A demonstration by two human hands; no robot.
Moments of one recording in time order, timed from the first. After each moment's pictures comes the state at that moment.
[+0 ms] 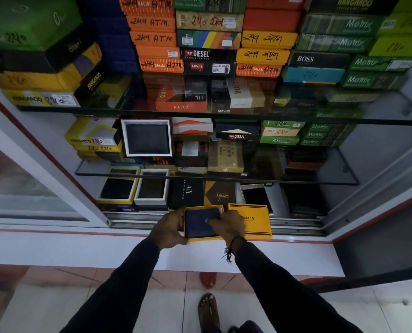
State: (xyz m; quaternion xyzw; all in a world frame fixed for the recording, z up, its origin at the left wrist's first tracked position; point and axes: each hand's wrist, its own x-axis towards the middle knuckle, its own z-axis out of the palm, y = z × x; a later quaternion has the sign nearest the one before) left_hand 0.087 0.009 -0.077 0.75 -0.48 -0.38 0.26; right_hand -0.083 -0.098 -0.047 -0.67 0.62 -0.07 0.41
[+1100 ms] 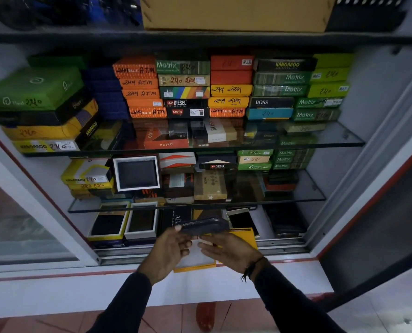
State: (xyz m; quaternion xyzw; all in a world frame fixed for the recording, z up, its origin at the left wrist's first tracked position) left_hand 0.048 -0.001 -0.017 0.47 -0.14 -0.63 0.61; right_hand -0.141 -0.109 -0.002 -0.28 0.34 -0.14 0.89
